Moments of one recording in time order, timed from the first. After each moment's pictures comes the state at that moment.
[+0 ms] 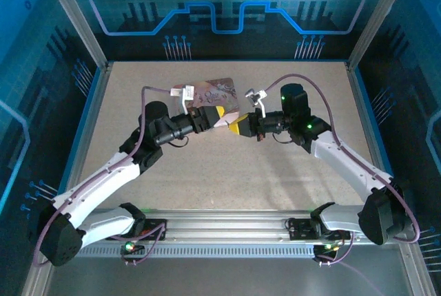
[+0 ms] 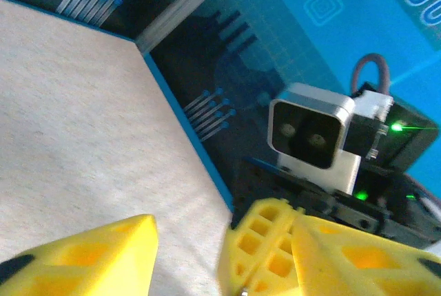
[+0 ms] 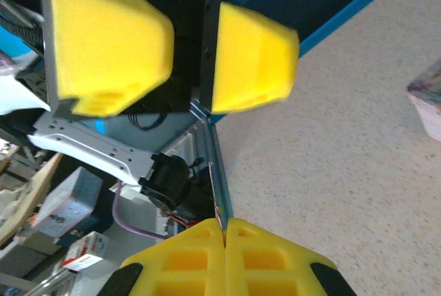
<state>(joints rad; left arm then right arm) -0.54 1.09 0.83 0.18 0.42 -0.85 0.46 1.26 0.99 -0.15 -1.01 0.31</state>
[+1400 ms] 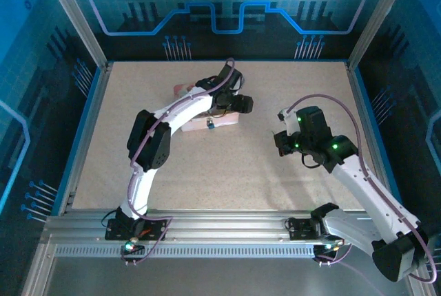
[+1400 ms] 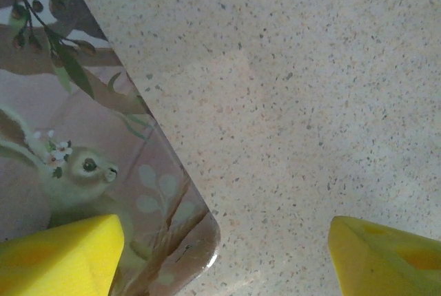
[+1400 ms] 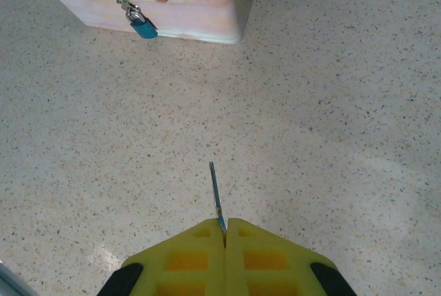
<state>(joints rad) -0.57 2.17 1.88 -0.66 0.12 -0.40 0.41 0.97 0.90 -0.75 -0.15 0.13</state>
